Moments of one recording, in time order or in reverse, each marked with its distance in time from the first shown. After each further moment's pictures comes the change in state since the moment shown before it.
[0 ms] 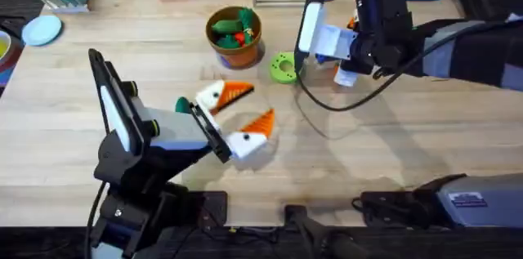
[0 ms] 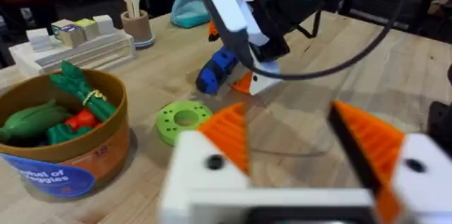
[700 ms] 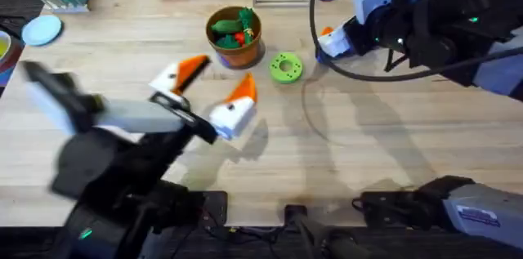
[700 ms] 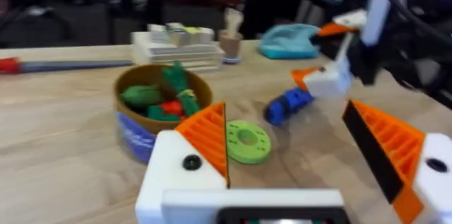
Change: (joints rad) left arm 0.000 0.001 0.163 -0.122 -0.369 -0.198; right arm 0.029 -0.250 0.026 -0.012 -0.083 0.677
